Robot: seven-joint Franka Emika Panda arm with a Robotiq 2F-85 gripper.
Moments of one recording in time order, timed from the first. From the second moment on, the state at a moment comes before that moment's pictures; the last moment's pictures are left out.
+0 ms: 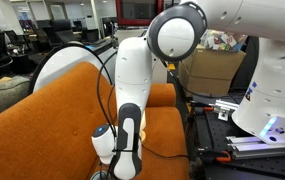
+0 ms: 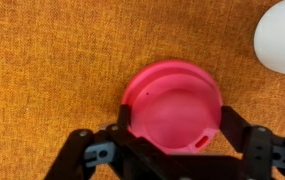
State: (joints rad) arm 0.19 1.40 0.07 -1.60 -0.05 2.86 -0.04
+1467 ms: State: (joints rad) arm 0.17 1.21 0.05 -1.89 -0.05 3.10 0.00
